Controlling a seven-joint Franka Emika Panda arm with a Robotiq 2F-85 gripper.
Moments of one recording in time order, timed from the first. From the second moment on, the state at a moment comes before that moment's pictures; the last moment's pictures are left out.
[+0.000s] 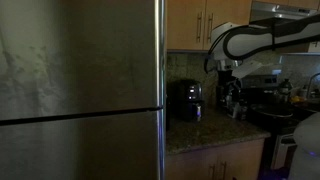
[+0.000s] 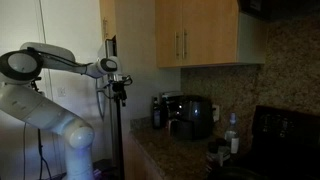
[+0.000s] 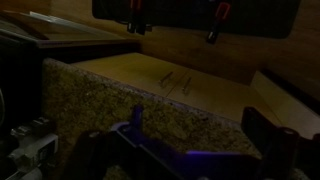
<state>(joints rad) 0.13 -0.77 0.37 -2.44 -0.02 1.58 0.28</state>
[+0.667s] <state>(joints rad) 0.10 -0.77 0.36 -2.40 -0.22 1.74 0.37</state>
